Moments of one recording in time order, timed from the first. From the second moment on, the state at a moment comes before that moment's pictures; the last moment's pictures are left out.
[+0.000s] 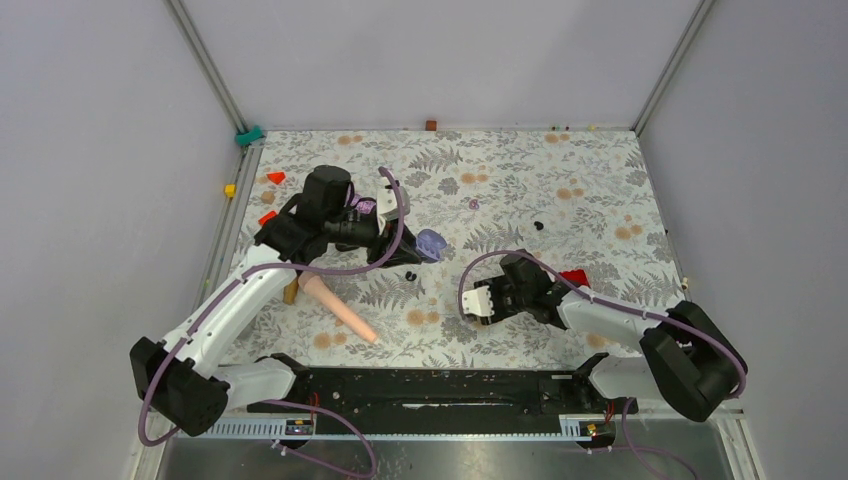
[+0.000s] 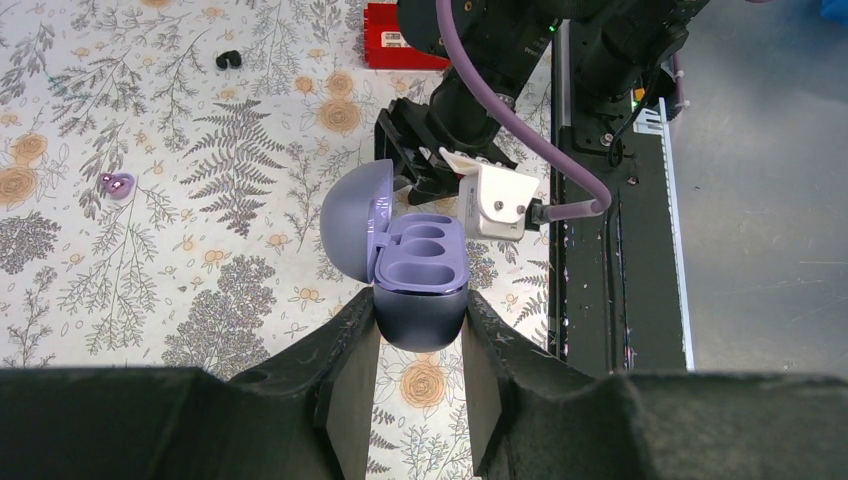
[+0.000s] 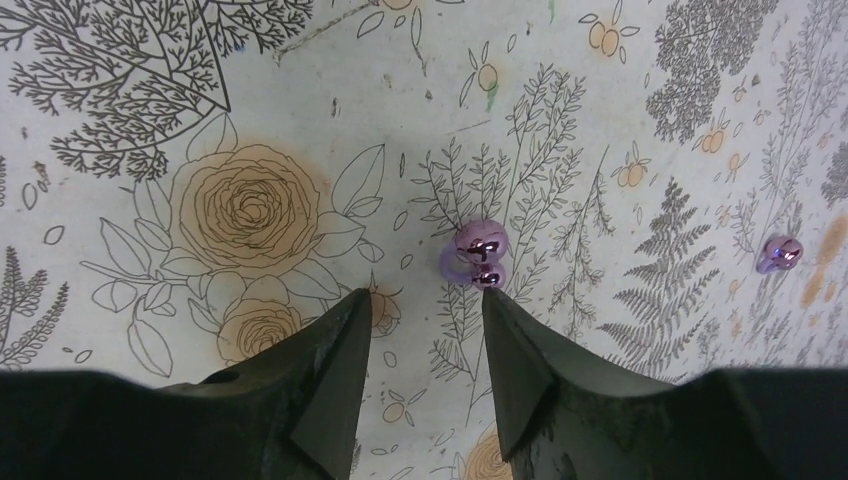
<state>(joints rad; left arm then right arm) -0.52 1.18 1.13 -0.53 0.91 0.37 0.67 1.27 0.46 -0.12 -0.27 -1.14</state>
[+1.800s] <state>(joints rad) -0.52 1.17 1.13 -0.53 0.91 0.37 0.71 1.44 0.52 0.07 -0.18 -1.29</state>
